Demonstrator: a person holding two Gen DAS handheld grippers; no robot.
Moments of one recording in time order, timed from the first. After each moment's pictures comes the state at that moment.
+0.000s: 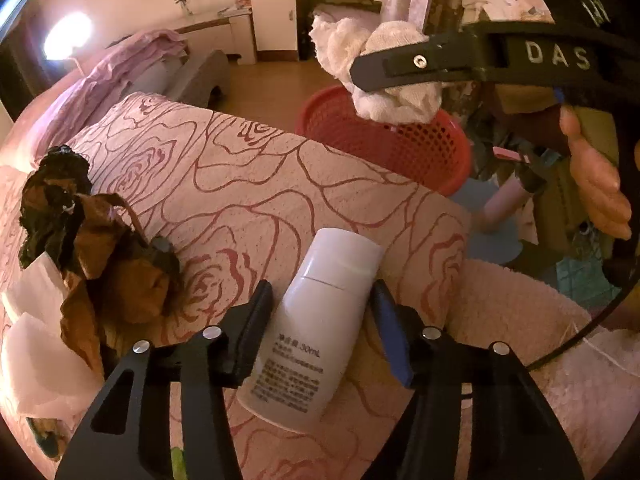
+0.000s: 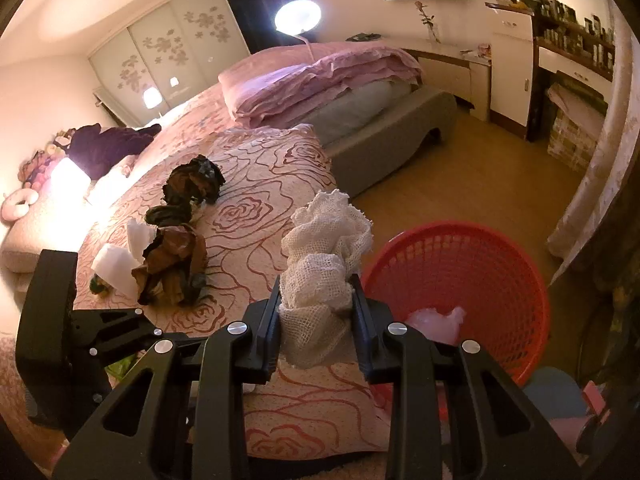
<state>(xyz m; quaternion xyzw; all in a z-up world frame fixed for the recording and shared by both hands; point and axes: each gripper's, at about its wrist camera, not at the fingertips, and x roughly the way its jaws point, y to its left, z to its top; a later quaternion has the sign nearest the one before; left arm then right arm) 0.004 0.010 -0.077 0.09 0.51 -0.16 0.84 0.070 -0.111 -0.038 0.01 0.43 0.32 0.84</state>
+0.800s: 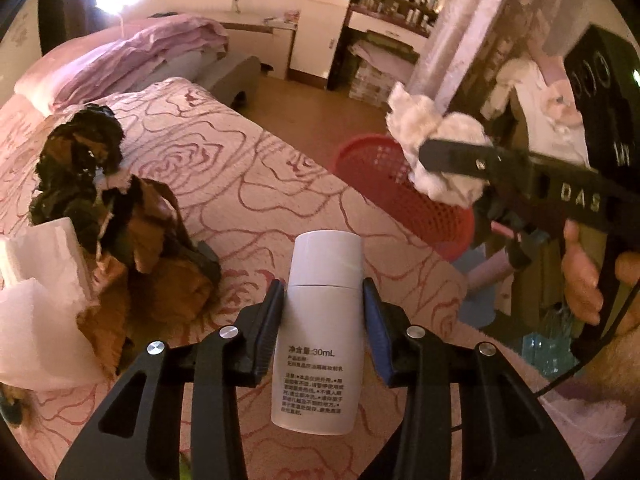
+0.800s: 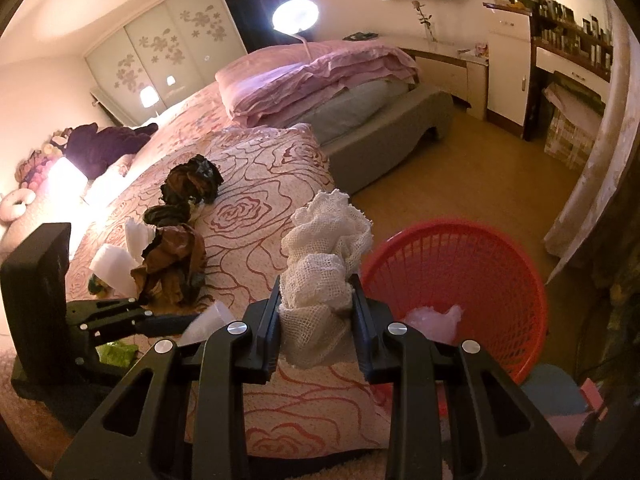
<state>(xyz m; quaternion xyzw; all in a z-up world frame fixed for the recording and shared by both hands) 0.010 0.048 -0.060 -0.04 0.48 -0.12 0.87 0.070 -0.113 -0.037 0.01 0.43 0.32 0.85</state>
